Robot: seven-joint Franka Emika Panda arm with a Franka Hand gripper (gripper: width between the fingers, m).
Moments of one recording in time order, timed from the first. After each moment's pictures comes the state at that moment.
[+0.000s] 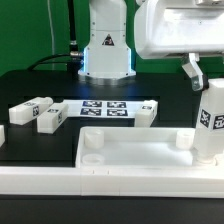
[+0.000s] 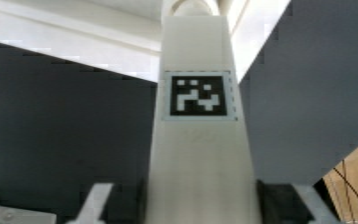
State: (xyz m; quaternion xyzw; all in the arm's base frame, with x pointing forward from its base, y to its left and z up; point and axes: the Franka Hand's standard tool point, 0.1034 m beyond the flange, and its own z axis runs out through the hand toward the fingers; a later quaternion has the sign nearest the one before) arm 0.631 0.102 0.133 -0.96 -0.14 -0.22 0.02
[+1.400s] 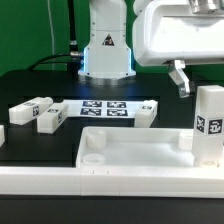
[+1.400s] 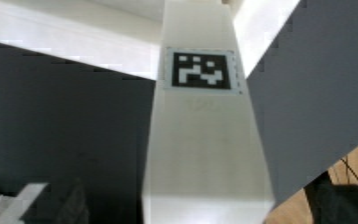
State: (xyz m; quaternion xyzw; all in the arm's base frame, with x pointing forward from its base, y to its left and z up) arm 0.633 0.102 0.134 -0.96 -0.14 -0.26 0.02
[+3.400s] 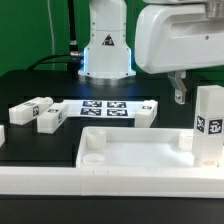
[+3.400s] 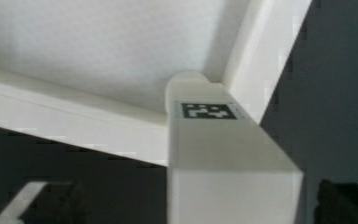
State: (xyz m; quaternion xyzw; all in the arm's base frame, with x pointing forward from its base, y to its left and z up) arm 0.638 0.099 0.123 -0.99 -0.13 -0.01 0.03
